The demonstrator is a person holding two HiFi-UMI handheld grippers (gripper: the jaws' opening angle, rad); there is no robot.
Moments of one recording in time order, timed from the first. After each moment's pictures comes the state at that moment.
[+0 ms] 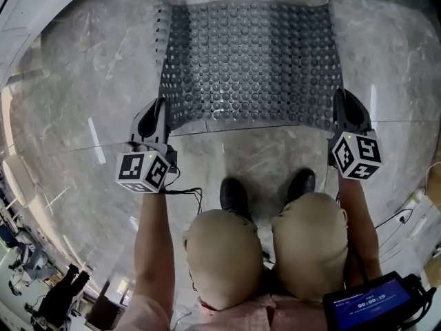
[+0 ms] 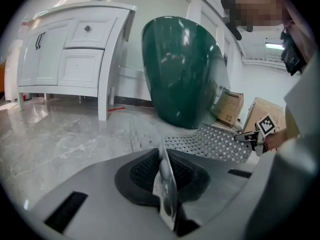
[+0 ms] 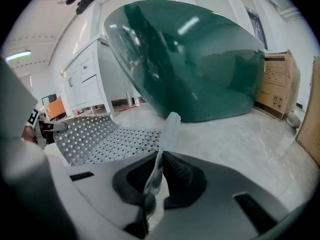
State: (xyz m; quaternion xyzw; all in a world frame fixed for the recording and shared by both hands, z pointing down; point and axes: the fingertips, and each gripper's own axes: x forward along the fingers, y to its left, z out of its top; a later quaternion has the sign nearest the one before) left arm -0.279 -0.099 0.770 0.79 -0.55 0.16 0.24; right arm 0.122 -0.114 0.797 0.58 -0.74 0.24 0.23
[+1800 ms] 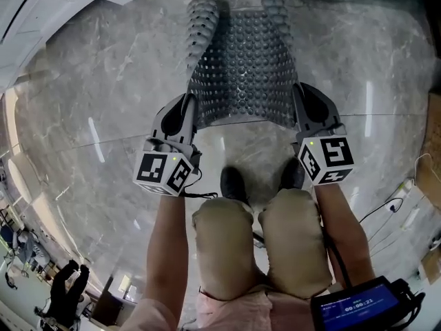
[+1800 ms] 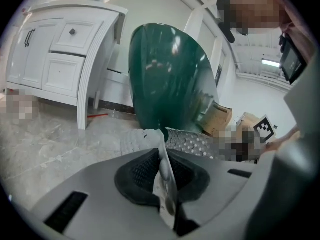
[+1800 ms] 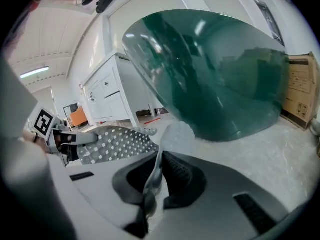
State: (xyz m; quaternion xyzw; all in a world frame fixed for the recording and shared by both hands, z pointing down) left arm -0.207 -0.120 0.680 0.81 -0.50 0.12 0.27; right arm 0.008 -0.133 0.692 0.49 -0.81 0.25 0.19
